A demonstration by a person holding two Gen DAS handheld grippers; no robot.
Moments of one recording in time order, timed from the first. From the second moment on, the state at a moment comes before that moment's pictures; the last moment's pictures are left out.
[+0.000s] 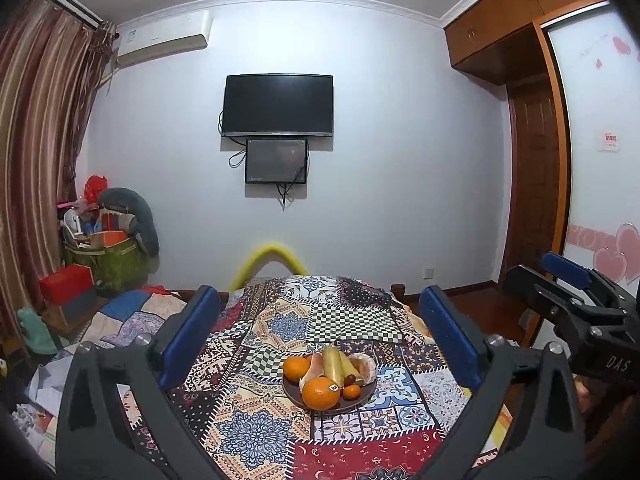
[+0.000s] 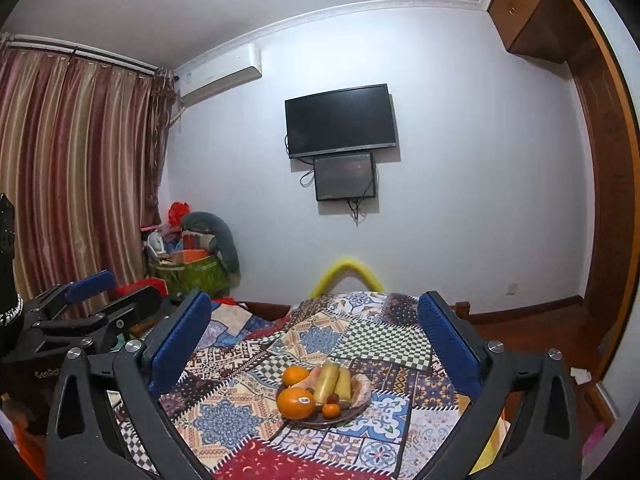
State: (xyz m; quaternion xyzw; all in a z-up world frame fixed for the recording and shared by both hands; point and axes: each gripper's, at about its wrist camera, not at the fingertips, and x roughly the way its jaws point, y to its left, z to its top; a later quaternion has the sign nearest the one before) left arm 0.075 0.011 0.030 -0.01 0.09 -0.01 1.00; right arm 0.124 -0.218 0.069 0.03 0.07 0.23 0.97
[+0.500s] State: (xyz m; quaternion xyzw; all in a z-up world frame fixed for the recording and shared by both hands) left arm 0.074 0.009 0.033 -0.01 0.09 -0.01 1.00; right arm 0.117 -0.217 0.070 0.03 0.07 0.22 0.97
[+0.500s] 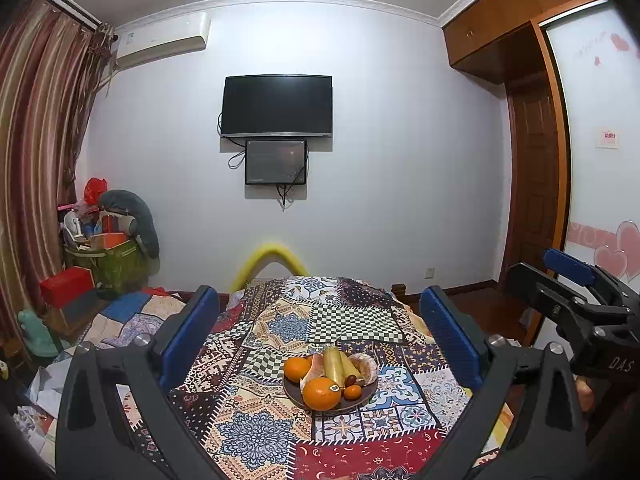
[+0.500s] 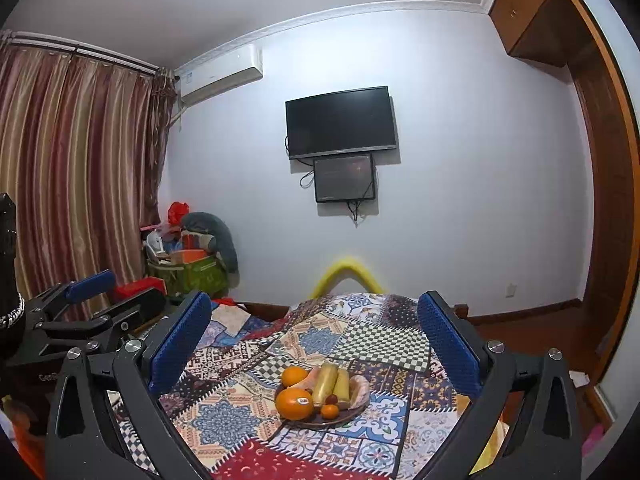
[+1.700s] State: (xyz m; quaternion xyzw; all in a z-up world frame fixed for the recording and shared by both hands) left arm 0.080 0.007 0.027 -0.01 0.10 -0.03 0.99; right arm 0.121 -0.221 0.070 0.03 0.08 0.21 0.97
